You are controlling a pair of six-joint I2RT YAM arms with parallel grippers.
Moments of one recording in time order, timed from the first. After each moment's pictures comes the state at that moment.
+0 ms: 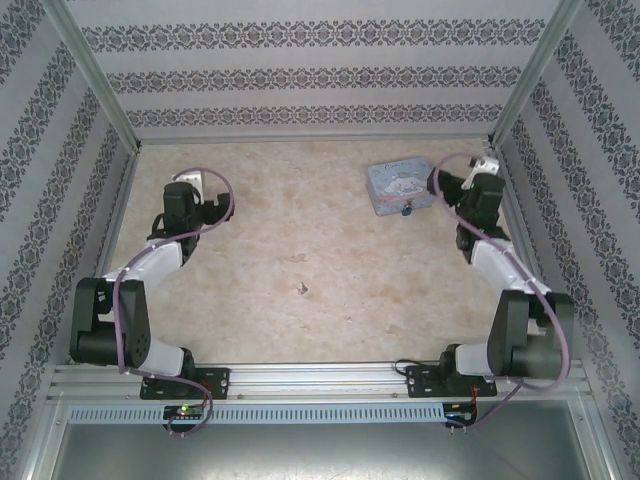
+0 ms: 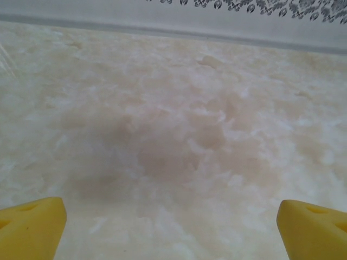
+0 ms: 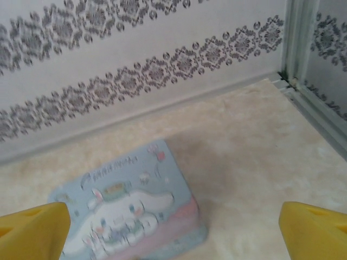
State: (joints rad) left arm -0.01 1.45 0.81 0.11 0.01 -0.17; right arm -0.12 1.40 0.83 0.24 -0.08 0.33
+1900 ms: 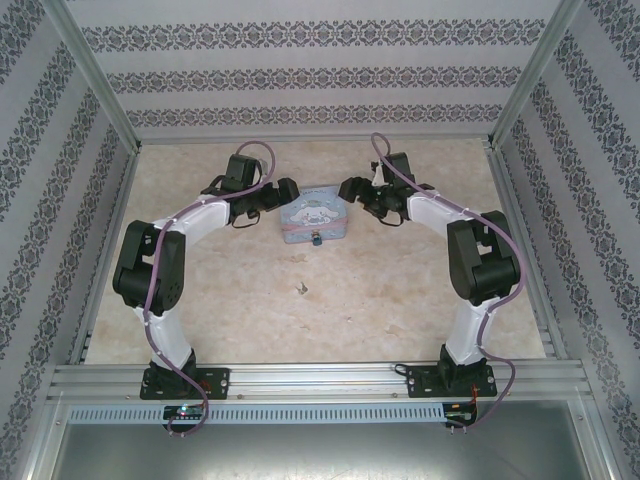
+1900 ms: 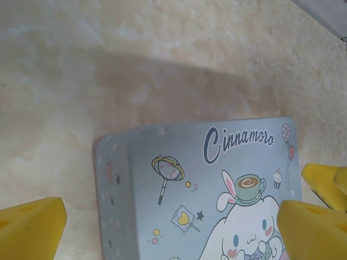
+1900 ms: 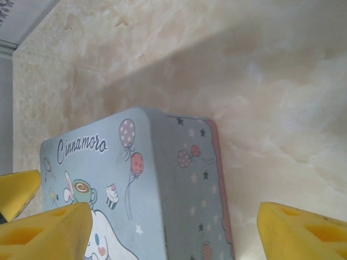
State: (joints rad) left arm -0.27 1.85 1.26 -0.20 0.33 -0.63; right arm 0.27 1.90 1.27 -0.18 -0.44 0.68
